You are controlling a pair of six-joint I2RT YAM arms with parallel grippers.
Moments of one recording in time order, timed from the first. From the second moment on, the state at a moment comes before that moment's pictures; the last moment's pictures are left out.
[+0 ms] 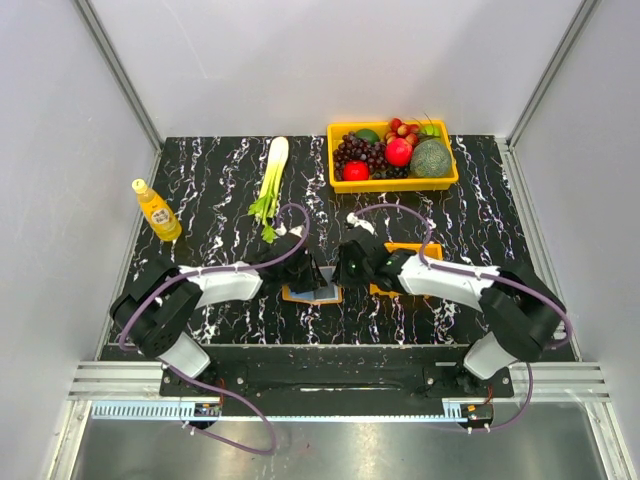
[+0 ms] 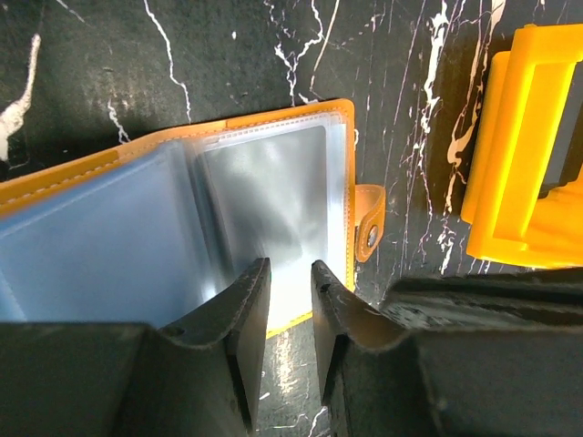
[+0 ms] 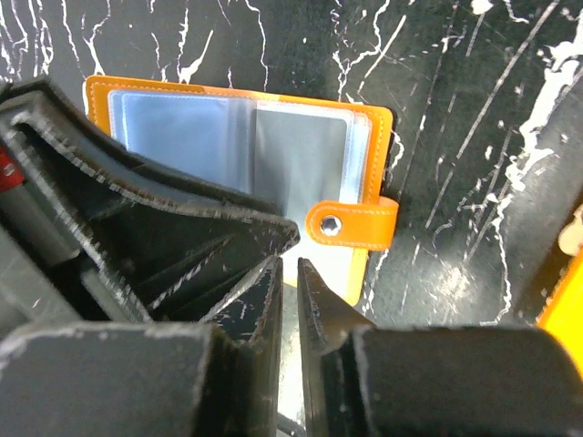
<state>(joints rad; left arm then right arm) -0.73 1.57 0.68 0.03 0.10 -0.89 0.85 1.54 0.87 -0.14 0.05 0.79</state>
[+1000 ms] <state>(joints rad) -0.73 1.51 0.65 -0.01 0.07 -0.84 0.35 1.33 0.83 -0.45 -0.05 0.60</state>
